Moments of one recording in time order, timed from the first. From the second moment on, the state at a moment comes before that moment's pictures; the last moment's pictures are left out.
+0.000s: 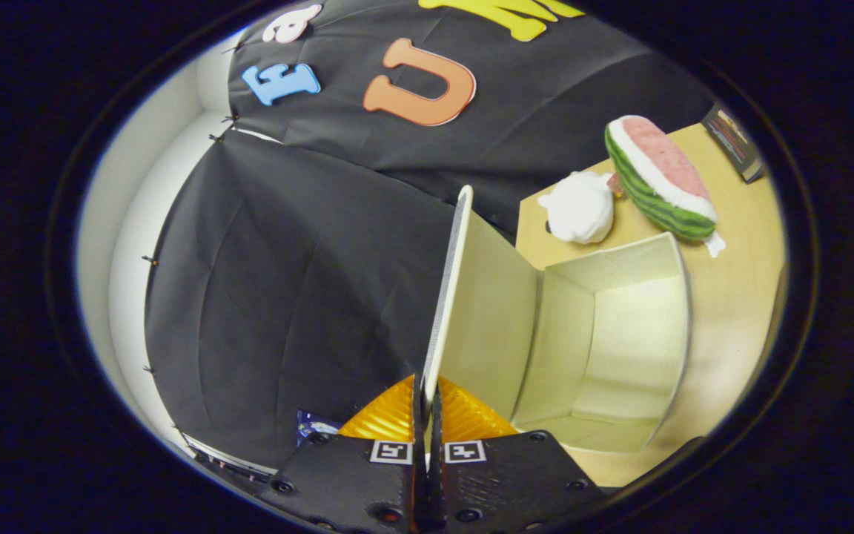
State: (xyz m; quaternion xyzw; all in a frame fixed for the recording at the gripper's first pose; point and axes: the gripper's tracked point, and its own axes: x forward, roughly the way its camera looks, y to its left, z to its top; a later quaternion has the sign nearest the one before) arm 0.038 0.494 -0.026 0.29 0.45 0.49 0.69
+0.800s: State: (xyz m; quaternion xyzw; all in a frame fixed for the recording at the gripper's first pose) arm 0.040 0.516 -0.077 0.16 0.46 0.43 0.76
